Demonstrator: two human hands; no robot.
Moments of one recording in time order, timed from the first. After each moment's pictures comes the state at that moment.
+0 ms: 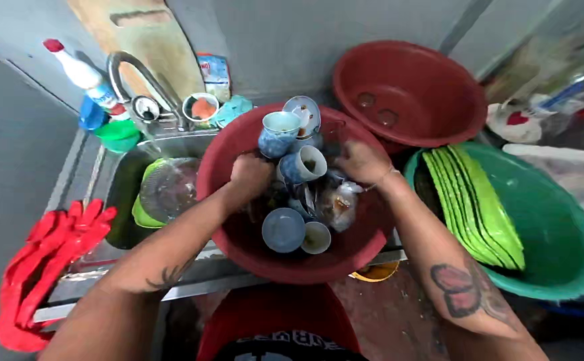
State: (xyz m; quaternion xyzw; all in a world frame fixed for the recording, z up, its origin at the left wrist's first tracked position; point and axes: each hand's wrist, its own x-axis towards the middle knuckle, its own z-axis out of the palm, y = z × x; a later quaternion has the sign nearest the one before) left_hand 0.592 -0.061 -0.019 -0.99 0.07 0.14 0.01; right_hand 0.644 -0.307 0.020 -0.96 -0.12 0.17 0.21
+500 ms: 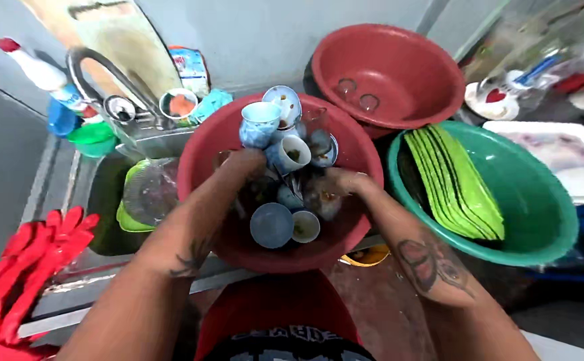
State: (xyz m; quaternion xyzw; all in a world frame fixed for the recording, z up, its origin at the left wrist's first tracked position) left_hand 0.629 -0.085 -0.019 -0.95 0.00 0.30 -0.04; right_hand 0.632 -0.325 -0.062 -0.91 -0.16 0.35 0.16
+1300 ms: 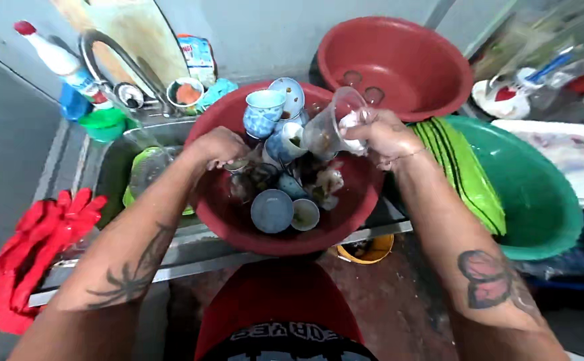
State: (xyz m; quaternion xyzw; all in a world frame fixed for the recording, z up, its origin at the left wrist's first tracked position) left_hand 0.580 -0.042 0.035 -0.93 -0.12 0.23 -0.28; right_hand 0.600 -0.340 0.047 -0.79 -0.03 0.15 0.59
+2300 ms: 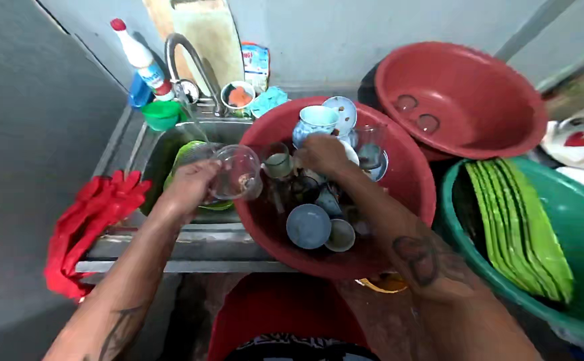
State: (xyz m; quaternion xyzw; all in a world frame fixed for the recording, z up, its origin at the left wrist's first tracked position) left_hand 0.461 0.041 0.030 -0.77 -0.27 -0.01 -0.57; right_hand 0.628 -0.174 0.020 -0.93 -0.32 0.14 0.12
